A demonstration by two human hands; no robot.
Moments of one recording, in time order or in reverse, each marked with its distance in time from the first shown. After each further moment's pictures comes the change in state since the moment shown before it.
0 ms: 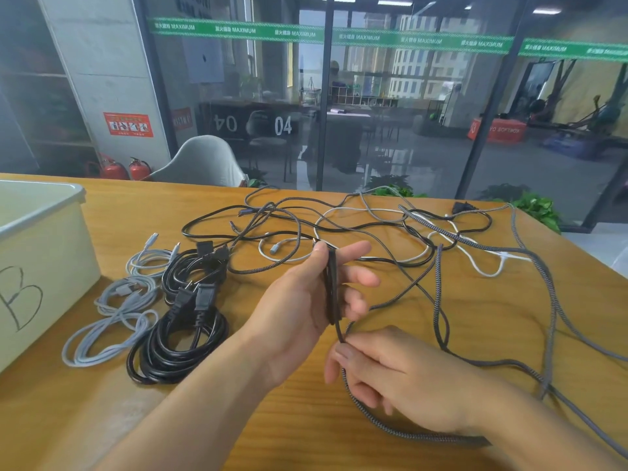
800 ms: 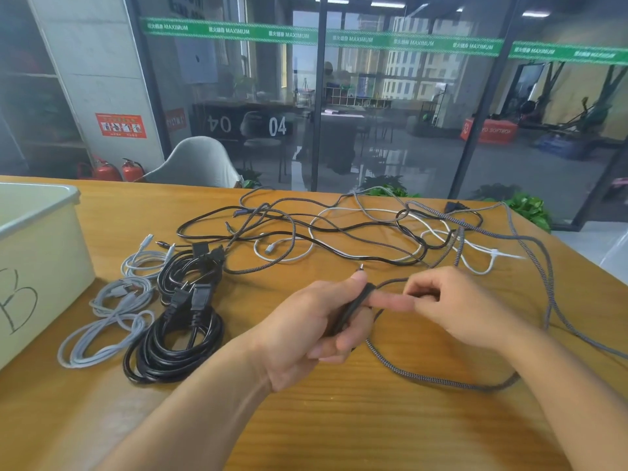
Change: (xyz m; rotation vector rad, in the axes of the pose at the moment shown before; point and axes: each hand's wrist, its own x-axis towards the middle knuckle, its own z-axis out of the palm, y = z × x) left_hand -0.008 -0.003 0.002 0.299 -0.238 -0.140; right_hand -0.005 0.056 -0.070 -0.214 0.461 0.155
